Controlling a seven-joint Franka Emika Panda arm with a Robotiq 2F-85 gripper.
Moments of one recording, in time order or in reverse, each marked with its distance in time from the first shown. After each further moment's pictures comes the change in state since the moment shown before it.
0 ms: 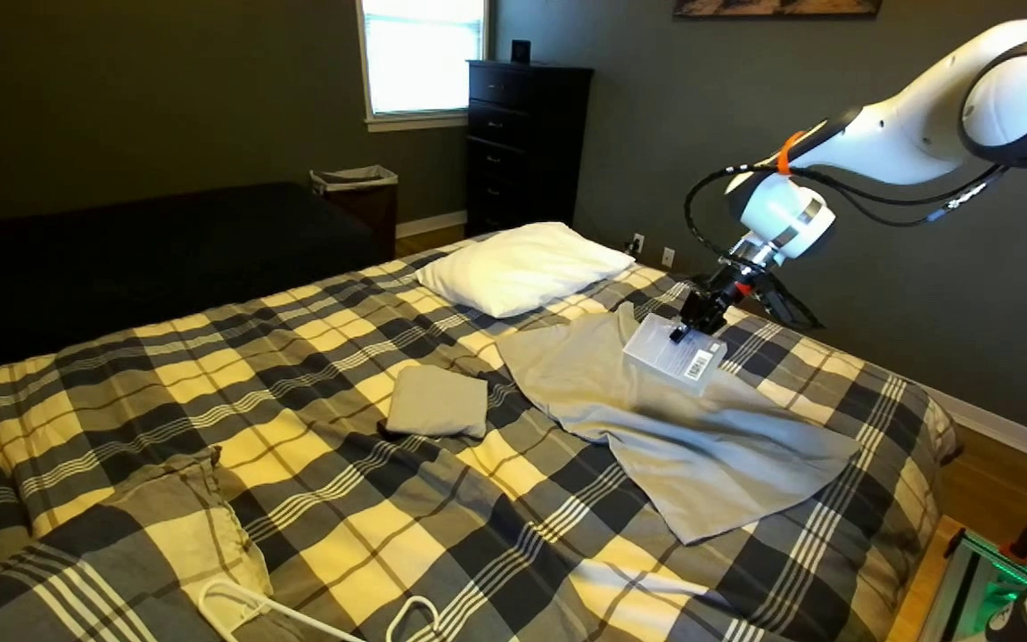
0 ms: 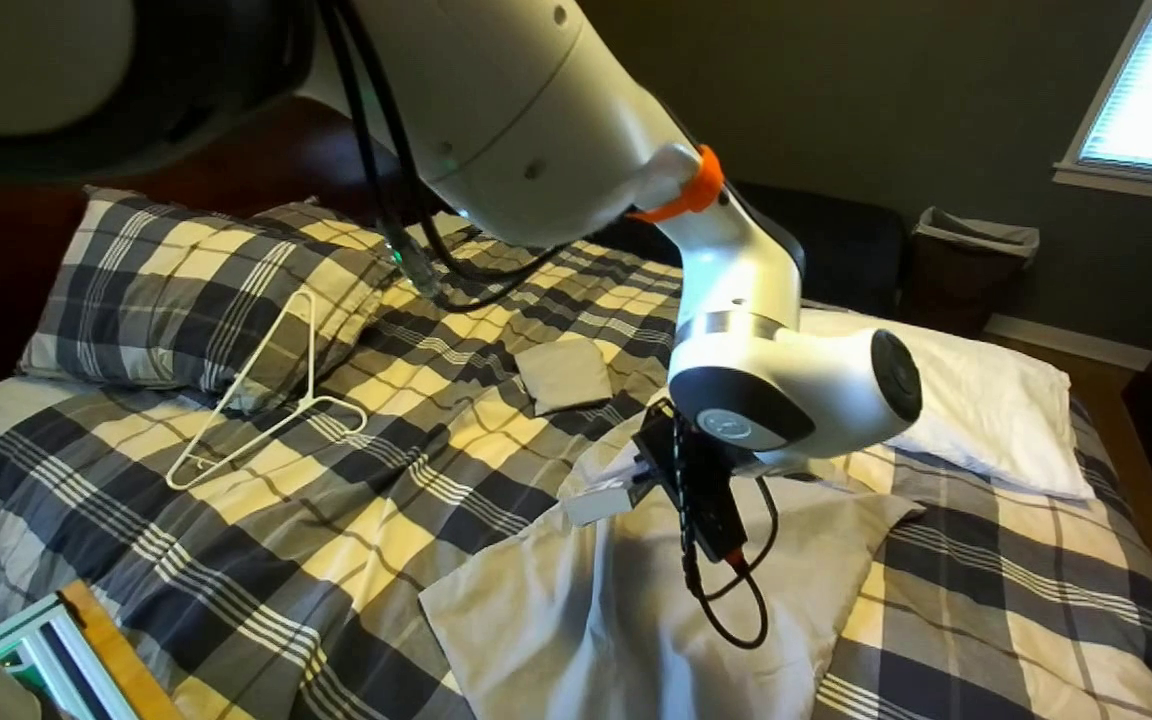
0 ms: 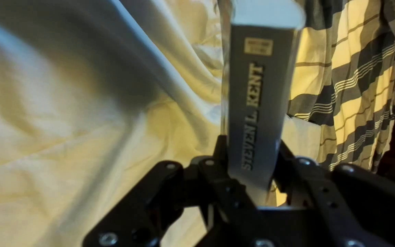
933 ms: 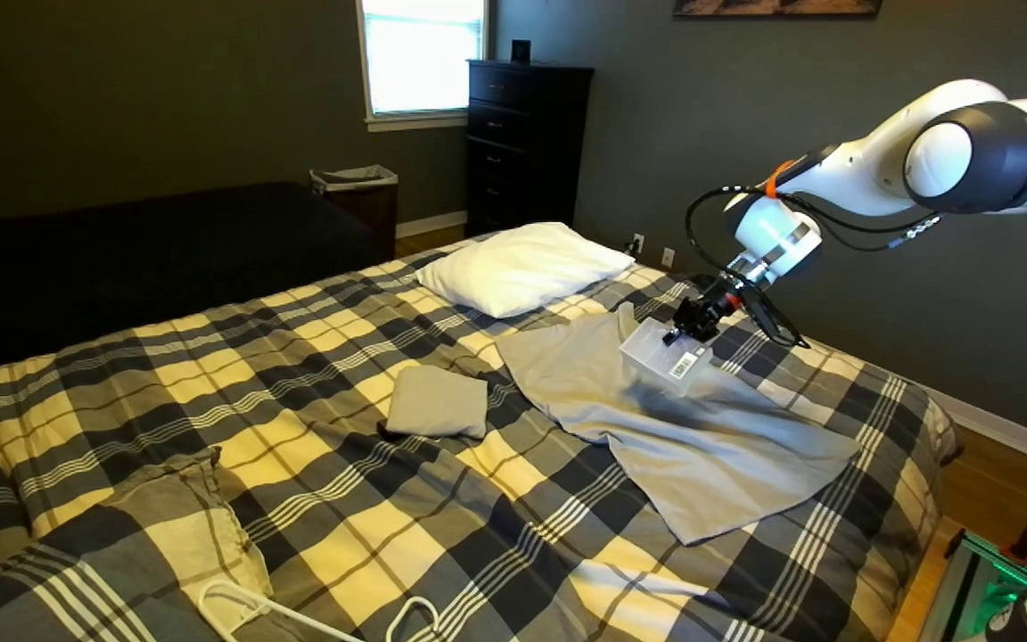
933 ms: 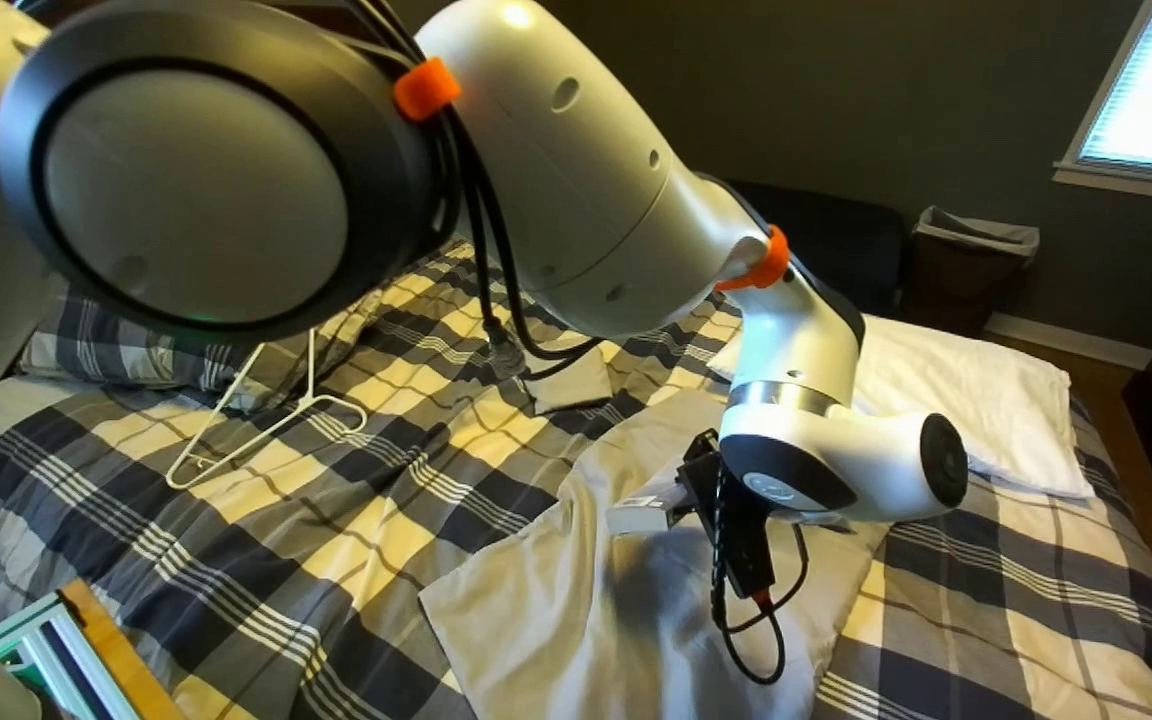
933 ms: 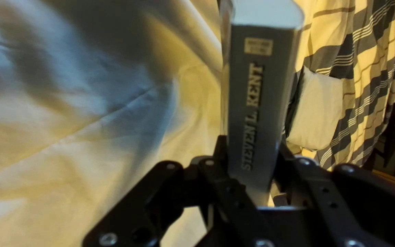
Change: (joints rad) arm -0.046 0.206 -0.005 0.209 0.104 -0.016 0.040
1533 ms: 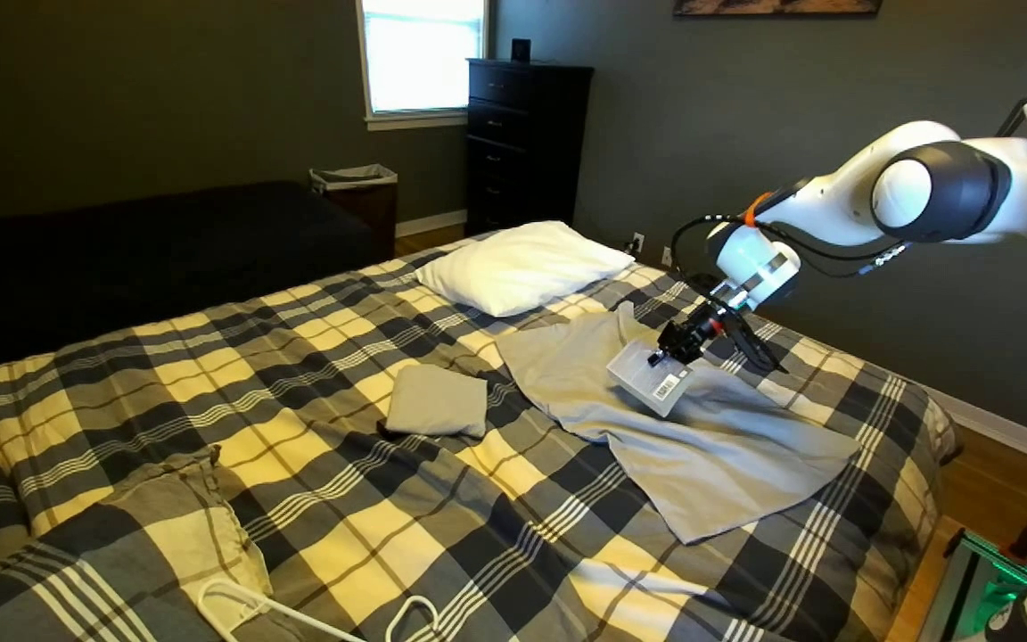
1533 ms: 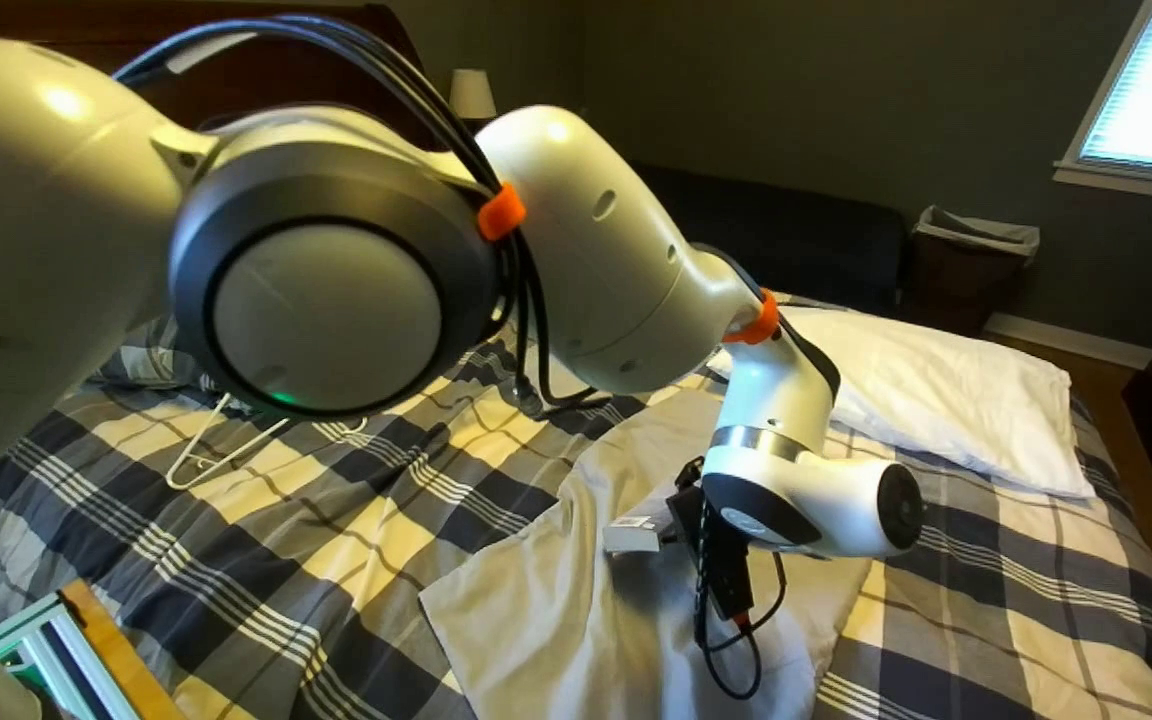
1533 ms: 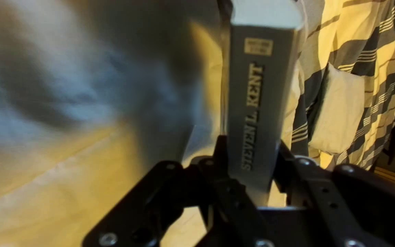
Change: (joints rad) arm 0.000 0.144 0.033 0.078 0.052 0.065 -0.043
